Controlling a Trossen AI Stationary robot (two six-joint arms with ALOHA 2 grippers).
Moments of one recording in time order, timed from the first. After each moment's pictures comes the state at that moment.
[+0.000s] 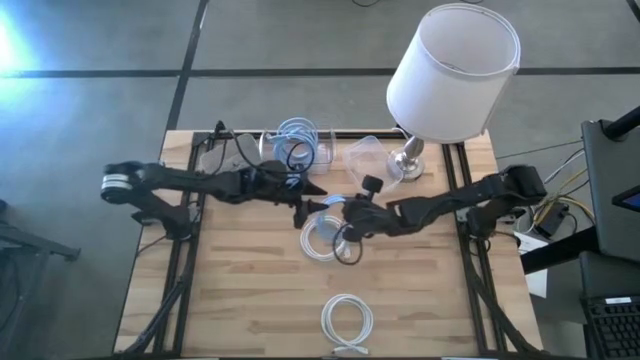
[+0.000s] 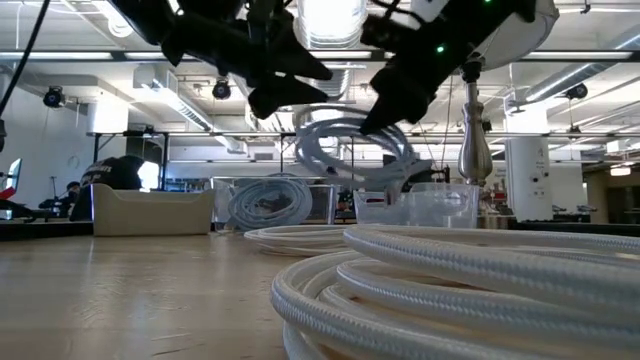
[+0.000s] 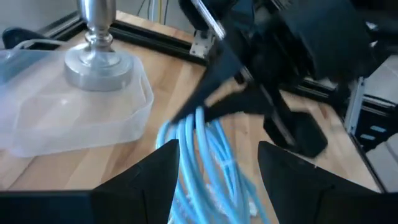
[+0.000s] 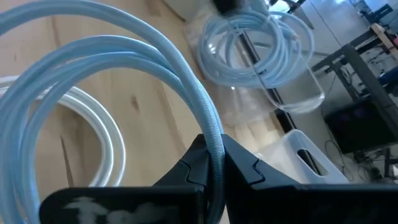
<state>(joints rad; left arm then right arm) 0.14 1.40 0.86 0.23 0.13 -0.24 0.16 1.59 1.01 -0.23 0.74 0.05</state>
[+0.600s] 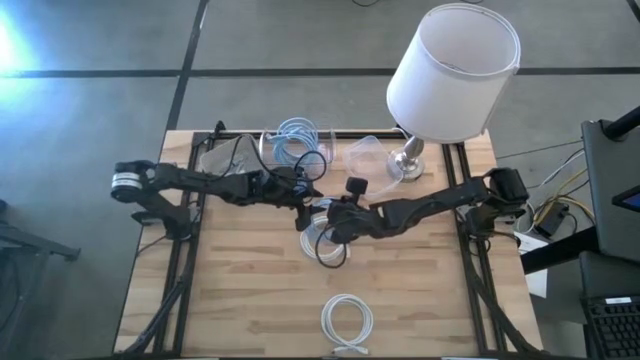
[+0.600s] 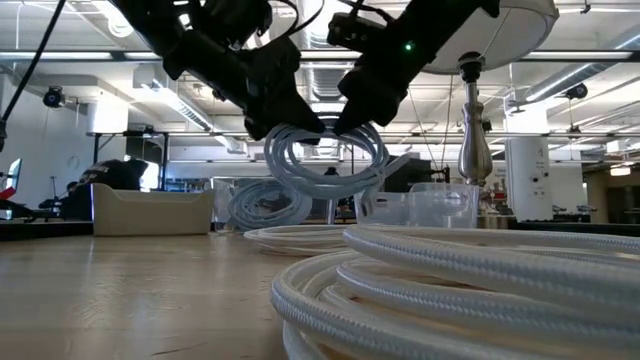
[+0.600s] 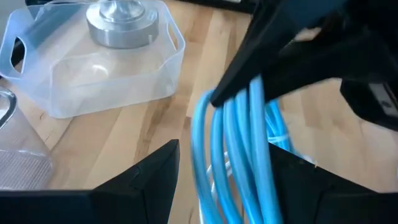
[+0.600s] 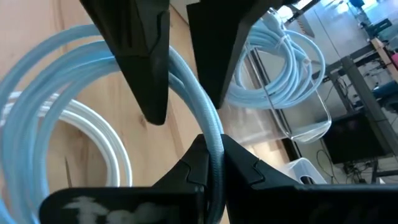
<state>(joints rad) 0.14 1.49 0.86 0.13 0.03 -0.10 0.16 1.74 1.18 -0.28 0.73 -0.03</state>
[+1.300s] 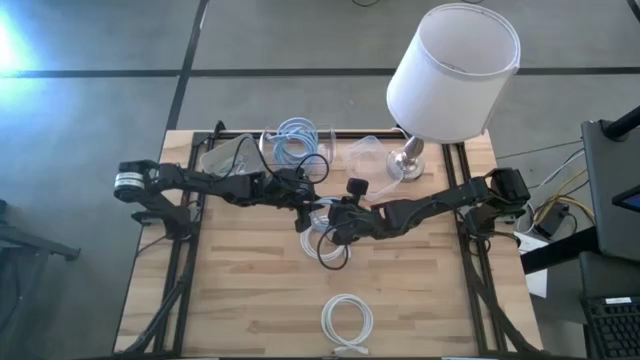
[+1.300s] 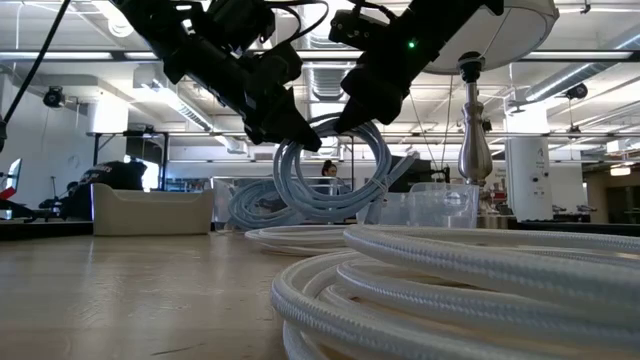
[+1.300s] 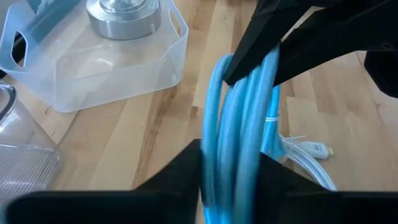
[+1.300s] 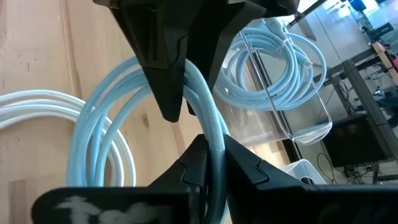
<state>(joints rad) 0.15 1.51 0.86 0.11 0.01 -0.05 0.17 1.73 1.17 -0.28 0.73 -0.03</state>
